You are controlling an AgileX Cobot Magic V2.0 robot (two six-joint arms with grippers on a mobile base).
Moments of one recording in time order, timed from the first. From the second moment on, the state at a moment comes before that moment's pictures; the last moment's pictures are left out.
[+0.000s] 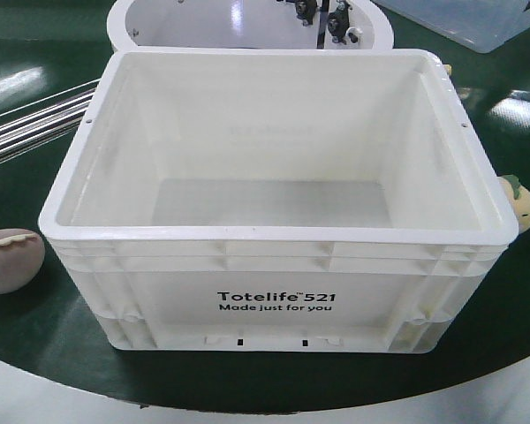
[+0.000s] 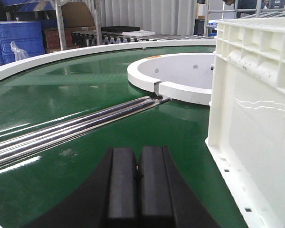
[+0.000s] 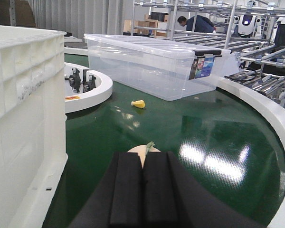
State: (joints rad) left arm -0.01 -0.01 0.03 -0.03 0.10 0.05; right arm -0.09 -0.01 0.03 -0.01 0.08 -0.09
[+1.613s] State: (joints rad) left arm -0.01 0.13 -0.56 -0.03 -0.10 0.04; right arm -0.09 0.19 -0.66 0.01 -0.04 -0.08
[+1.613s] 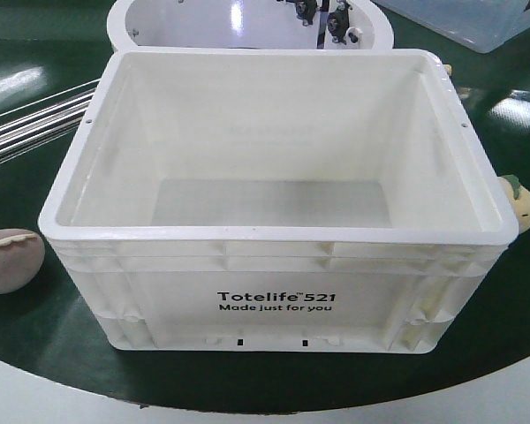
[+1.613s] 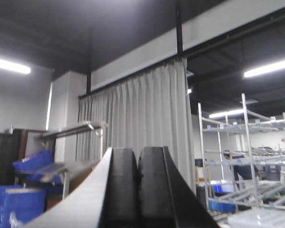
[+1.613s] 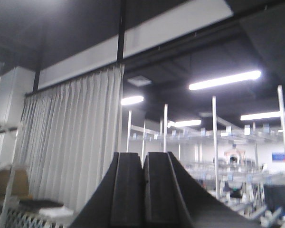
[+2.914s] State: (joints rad) left arm -0.01 0.89 -0.85 -0.03 0.10 0.03; right arm -0.09 0.96 -0.97 0.02 0.33 -0.08
